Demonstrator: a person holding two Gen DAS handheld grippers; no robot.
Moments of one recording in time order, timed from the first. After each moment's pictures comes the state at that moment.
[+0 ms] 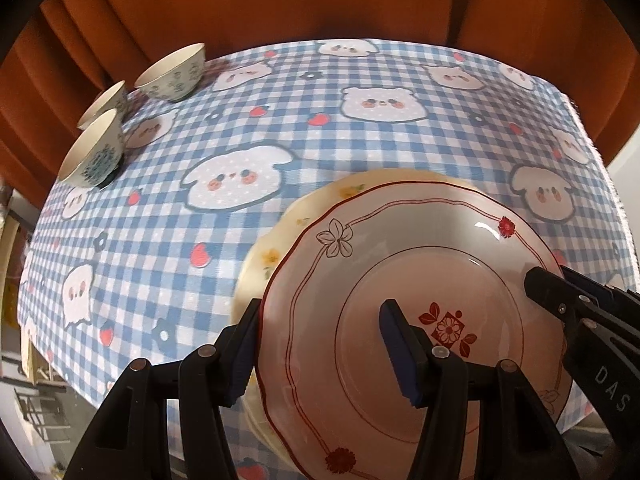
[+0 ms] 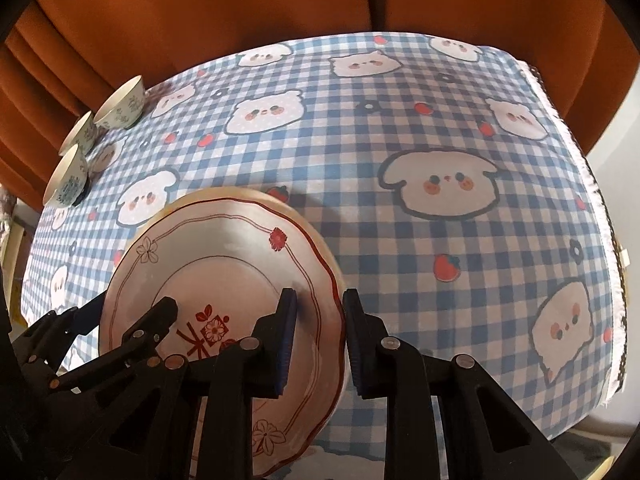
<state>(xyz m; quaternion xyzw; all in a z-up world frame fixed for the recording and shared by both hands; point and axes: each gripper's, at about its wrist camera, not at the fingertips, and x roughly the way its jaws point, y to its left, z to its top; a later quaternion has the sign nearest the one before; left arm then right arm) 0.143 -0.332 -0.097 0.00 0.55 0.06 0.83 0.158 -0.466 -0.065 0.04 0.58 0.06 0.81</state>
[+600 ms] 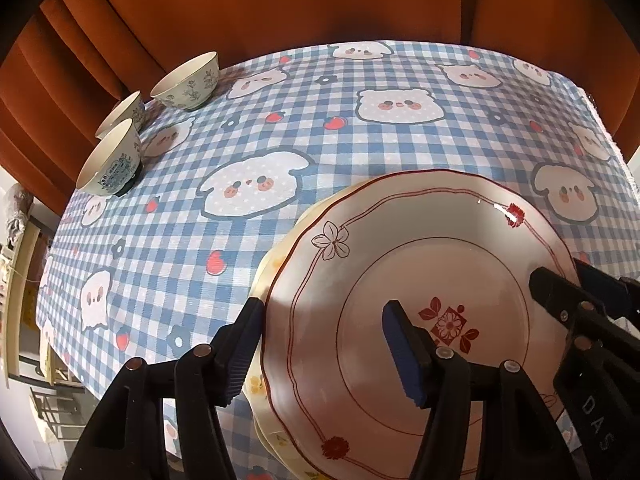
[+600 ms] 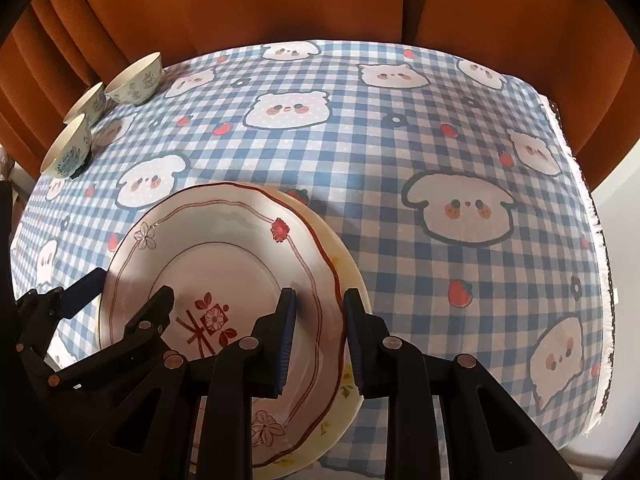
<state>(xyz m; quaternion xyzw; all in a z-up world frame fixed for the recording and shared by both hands) 0.145 -0.337 -0.103 0.03 0.54 0.10 0.84 0.163 -0.447 -0.069 -0.02 0.57 0.08 0.82</state>
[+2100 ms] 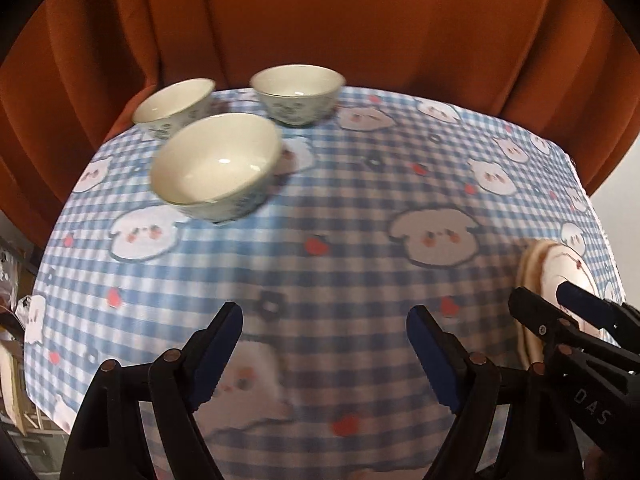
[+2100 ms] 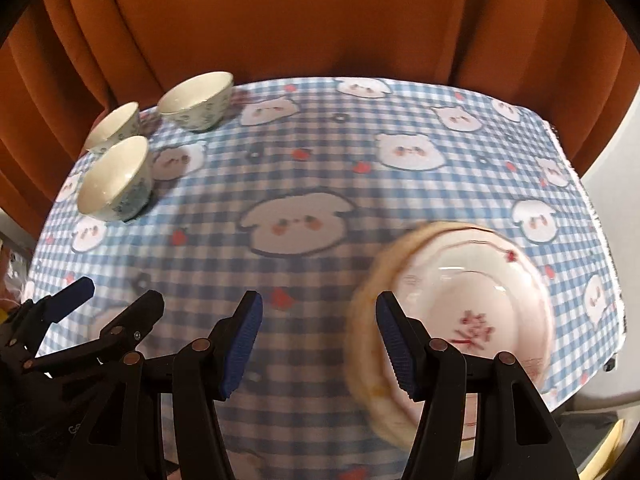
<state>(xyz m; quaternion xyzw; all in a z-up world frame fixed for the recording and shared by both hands) 0.142 -0.071 -0.067 -0.04 0.49 -0.01 0.87 0.157 -0.224 -0.030 0.01 0.54 -0.01 0.84</state>
